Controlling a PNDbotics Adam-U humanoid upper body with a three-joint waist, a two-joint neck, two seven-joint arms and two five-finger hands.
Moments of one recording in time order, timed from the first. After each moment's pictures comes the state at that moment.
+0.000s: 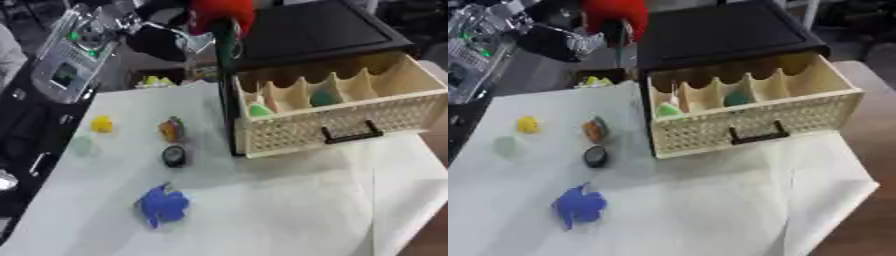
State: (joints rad) left arm -1.15 0.36 -0.26 -1.31 -0.17 -0.36 -0.46; right arm -0.42 -0.54 -0.12 -1.99 0.05 -0.10 -0.49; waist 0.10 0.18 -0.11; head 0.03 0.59
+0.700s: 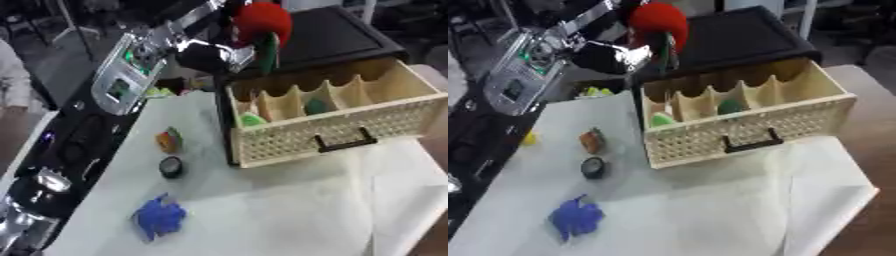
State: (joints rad) left arm -1.17 0.30 -0.26 -1.22 -0.20 -0.36 -0.40; right arm -0.46 -0.52 -0.10 -1.99 0.02 -0.10 -0.47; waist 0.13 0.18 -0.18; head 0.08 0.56
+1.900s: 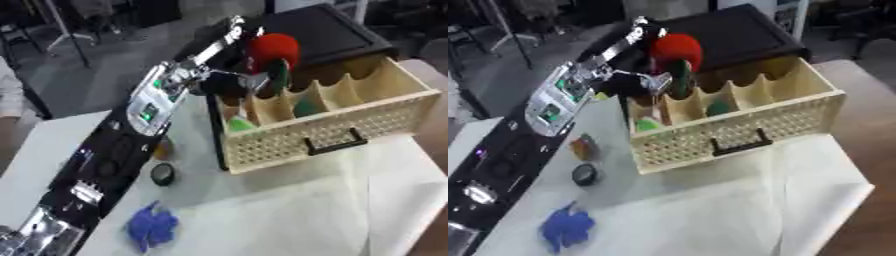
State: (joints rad) left arm -1.14 0.26 -0.27 -1.11 -0.38 -0.47 -0.24; right arm -0.49 -0.50 -0.10 -1.99 0.01 -0.09 -0.46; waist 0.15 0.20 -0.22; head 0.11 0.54
